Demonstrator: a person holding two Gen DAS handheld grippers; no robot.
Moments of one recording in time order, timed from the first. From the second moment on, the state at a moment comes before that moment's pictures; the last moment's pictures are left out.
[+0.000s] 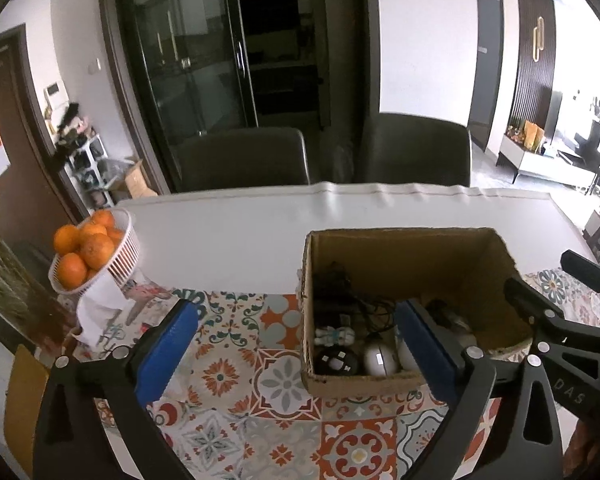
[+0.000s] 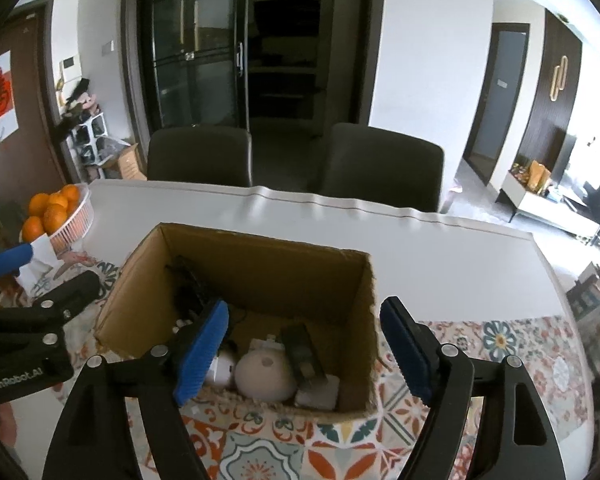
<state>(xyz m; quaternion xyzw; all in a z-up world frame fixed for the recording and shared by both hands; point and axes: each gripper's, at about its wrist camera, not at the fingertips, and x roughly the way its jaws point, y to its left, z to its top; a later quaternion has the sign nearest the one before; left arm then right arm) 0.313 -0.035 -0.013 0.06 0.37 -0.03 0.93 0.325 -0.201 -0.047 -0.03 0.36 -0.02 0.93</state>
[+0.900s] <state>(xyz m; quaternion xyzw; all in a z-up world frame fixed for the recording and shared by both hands) 0.190 -0.027 0.052 0.04 0.28 -0.05 0.96 0.186 -0.203 0.027 -0.01 0.27 -0.08 0.96</state>
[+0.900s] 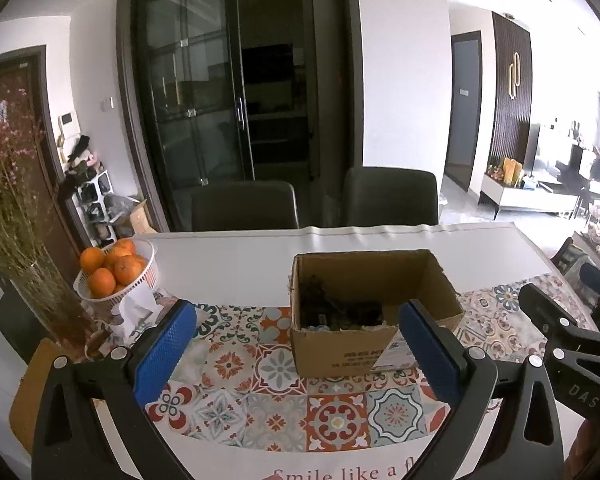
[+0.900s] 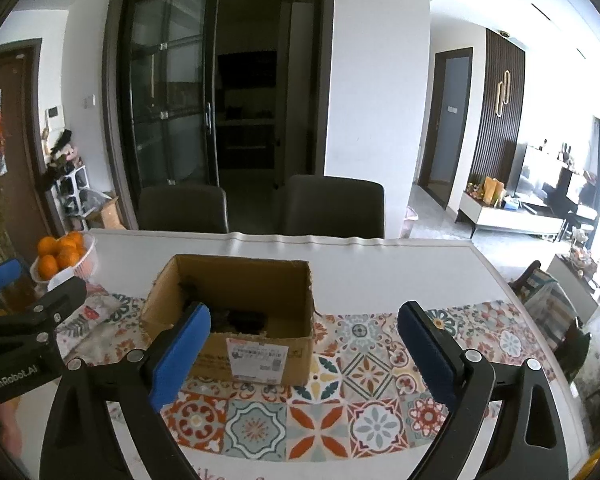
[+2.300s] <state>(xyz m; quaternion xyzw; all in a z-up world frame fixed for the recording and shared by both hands) 0.148 -0.026 0.085 0.04 0.23 -0.06 0.97 0.138 -0.202 0.057 0.00 0.23 -0.08 0.97</state>
